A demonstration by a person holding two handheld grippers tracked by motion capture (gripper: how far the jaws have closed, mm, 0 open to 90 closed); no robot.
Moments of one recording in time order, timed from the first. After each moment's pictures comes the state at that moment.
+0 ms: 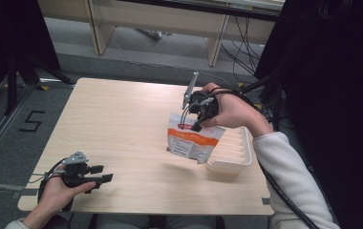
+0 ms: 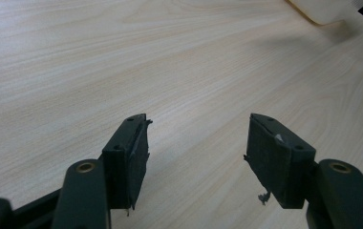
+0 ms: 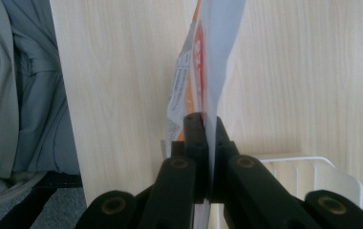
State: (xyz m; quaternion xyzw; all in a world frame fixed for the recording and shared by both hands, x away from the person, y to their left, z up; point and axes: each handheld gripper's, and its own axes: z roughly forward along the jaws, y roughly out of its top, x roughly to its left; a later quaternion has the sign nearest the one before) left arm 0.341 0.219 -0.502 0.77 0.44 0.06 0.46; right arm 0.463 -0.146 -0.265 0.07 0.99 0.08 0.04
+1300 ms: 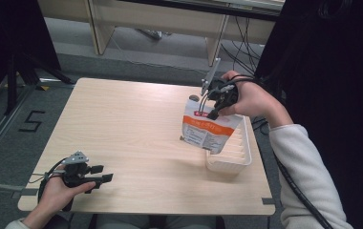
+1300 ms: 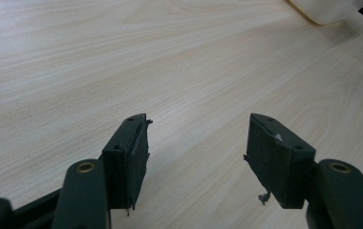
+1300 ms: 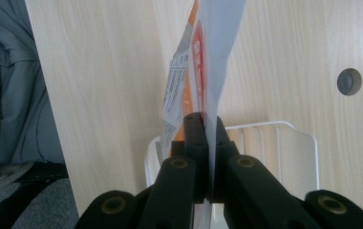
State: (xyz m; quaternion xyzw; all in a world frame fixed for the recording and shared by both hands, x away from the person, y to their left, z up) left arm 0.341 0.219 -0.502 0.77 0.44 0.06 0.46; right arm 0.479 -0.187 -0.236 0.08 0.99 0.09 0.07
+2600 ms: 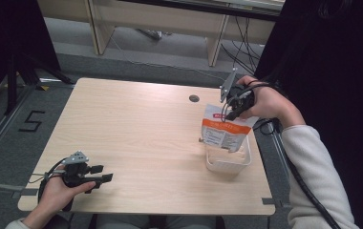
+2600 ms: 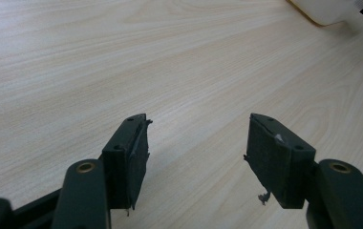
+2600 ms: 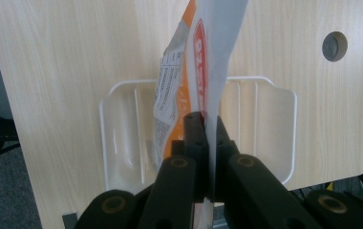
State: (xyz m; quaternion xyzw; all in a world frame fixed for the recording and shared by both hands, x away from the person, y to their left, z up) left arm 0.341 0.218 -0.503 0.76 0.44 0.06 0.46; right arm 0.496 -0.241 -0.260 0.06 0.99 0.05 0.10
